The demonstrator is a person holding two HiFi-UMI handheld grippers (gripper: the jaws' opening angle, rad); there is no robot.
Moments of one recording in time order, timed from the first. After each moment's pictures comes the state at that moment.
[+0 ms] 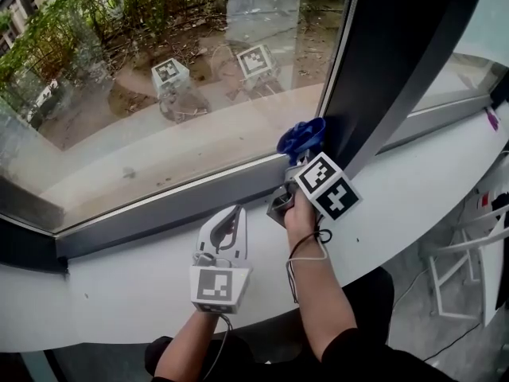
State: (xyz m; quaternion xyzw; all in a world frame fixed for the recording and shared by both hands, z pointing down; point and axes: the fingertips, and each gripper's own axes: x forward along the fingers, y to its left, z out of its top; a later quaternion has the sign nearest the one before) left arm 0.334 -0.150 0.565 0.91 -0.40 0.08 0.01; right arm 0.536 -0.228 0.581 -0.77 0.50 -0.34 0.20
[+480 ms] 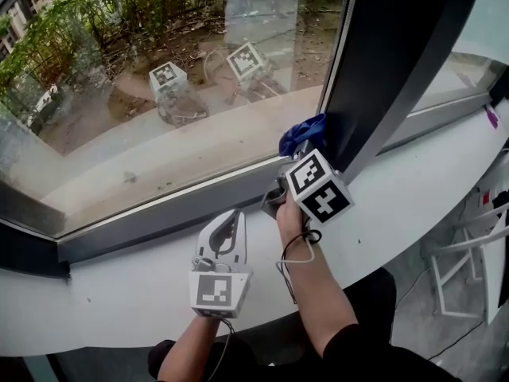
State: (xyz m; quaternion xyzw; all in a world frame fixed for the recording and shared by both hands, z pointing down) left arm 0.331 -0.148 0.561 0.91 -0.40 0.08 0.01; right arm 0.536 -0.232 0.544 -0.80 0.49 -0.26 0.22
